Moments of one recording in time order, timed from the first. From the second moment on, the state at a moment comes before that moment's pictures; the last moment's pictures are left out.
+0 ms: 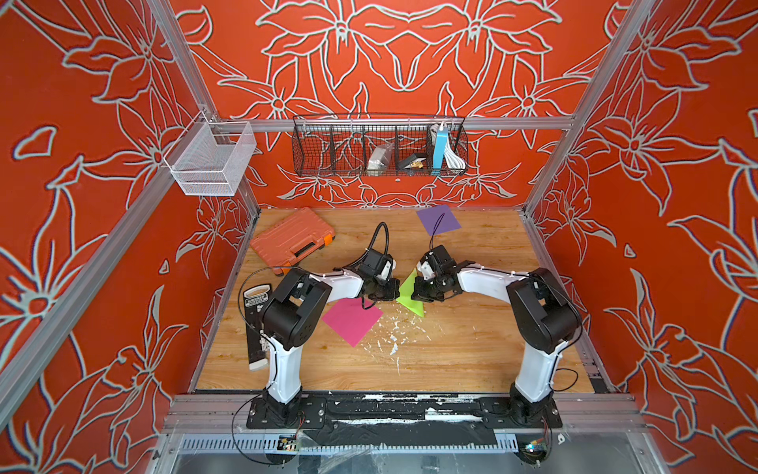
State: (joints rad) left arm -0.52 1.95 1.12 -0.14 0.39 -0.47; right arm 0.53 1.87 1.10 -0.37 -0.39 0.56
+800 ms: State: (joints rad) left arm -0.53 1.95 1.12 -0.14 0.38 -0.47; right arm 0.48 1.79 0.98 -0.34 -0.33 0.53
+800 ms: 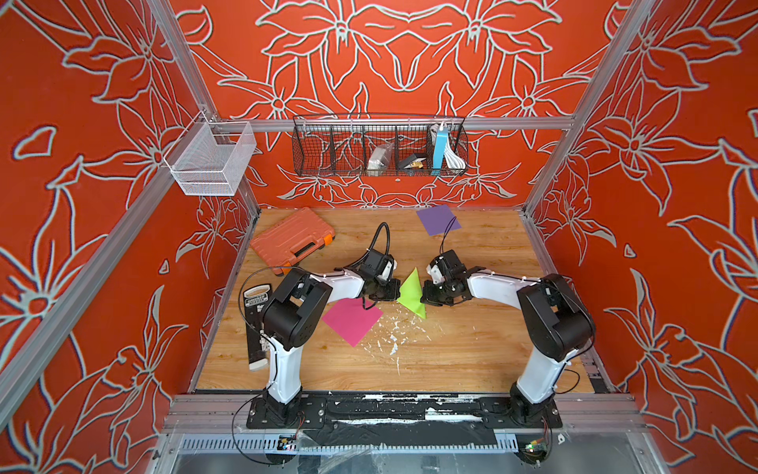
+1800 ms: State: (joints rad) left arm -0.53 1.95 1.12 -0.14 0.38 -0.46; right arm 0.56 1.78 1.02 -0.34 -0.34 0.63
